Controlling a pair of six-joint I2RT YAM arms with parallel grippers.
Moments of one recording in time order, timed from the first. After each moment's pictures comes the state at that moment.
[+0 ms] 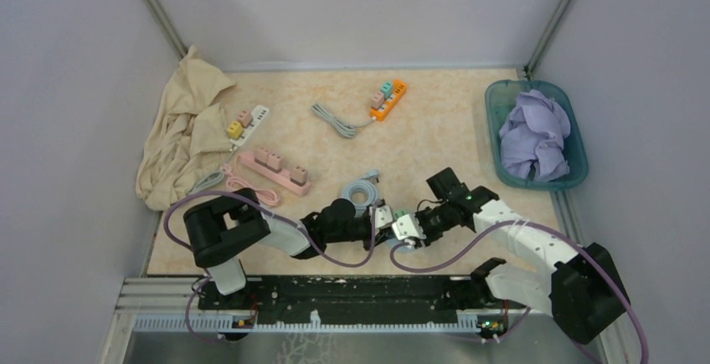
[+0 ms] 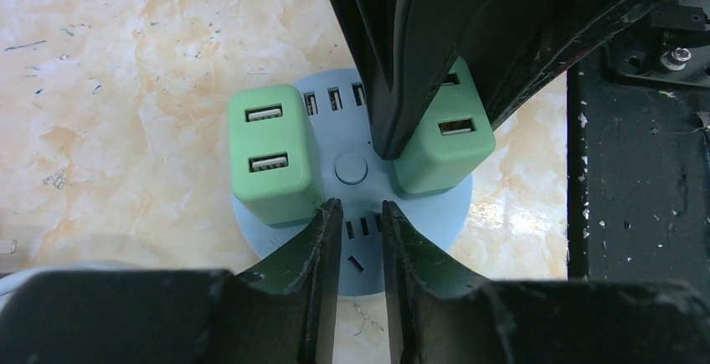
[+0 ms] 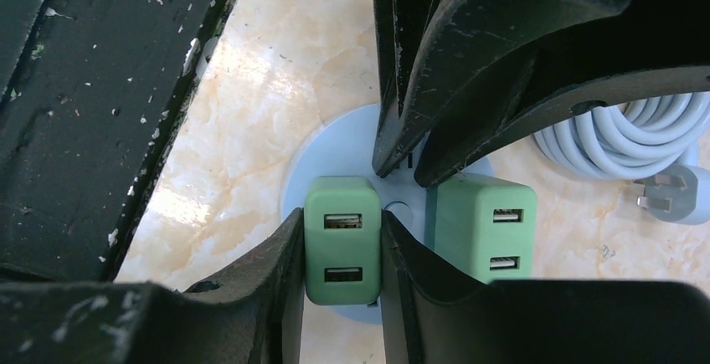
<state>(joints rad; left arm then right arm) -1.14 1.75 0.51 0.91 0.23 0.10 0.56 1.07 0.56 -0.70 -0.71 -1.39</state>
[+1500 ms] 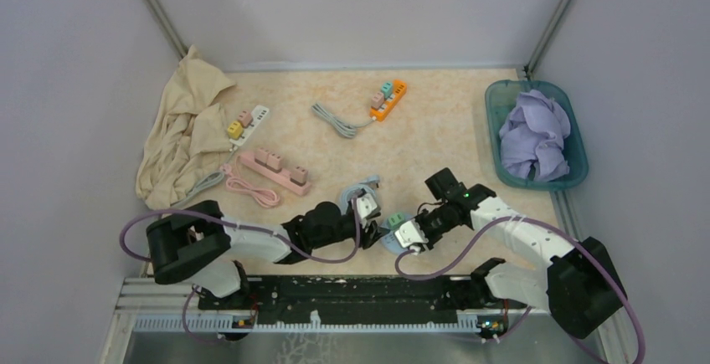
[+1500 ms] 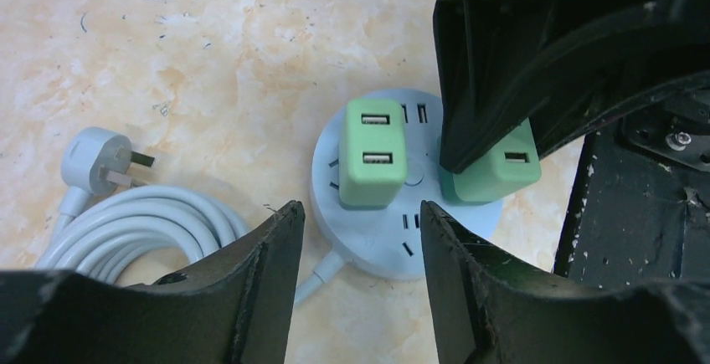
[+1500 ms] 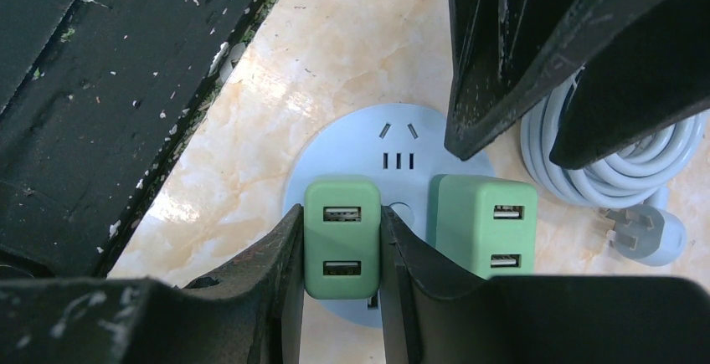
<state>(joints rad) -1.16 1.50 0.42 0.83 0.00 -0.07 0.56 1.11 0.58 -0.76 -0.77 -1.56</state>
